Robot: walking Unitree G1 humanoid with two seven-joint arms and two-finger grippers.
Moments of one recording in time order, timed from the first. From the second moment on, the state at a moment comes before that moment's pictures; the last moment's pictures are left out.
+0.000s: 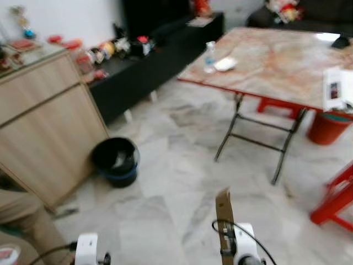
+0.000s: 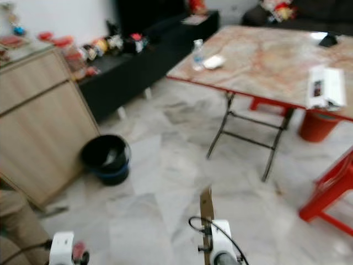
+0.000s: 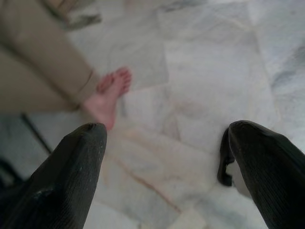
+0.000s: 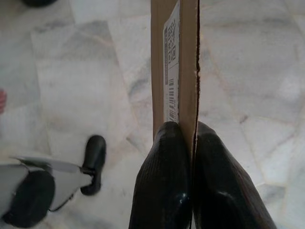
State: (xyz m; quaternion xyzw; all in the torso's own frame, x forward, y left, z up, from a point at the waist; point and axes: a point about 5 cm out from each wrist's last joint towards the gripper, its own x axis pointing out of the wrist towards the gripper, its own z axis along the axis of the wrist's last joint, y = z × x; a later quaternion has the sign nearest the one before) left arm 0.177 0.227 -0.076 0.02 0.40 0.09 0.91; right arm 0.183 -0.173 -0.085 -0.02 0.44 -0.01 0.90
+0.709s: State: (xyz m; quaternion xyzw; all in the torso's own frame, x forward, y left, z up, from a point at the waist) left arm 0.174 0.234 -0.076 0.03 0.41 0.11 0.91; right arm 0.189 -0.163 -0.082 -0.01 0.43 0.00 0.90
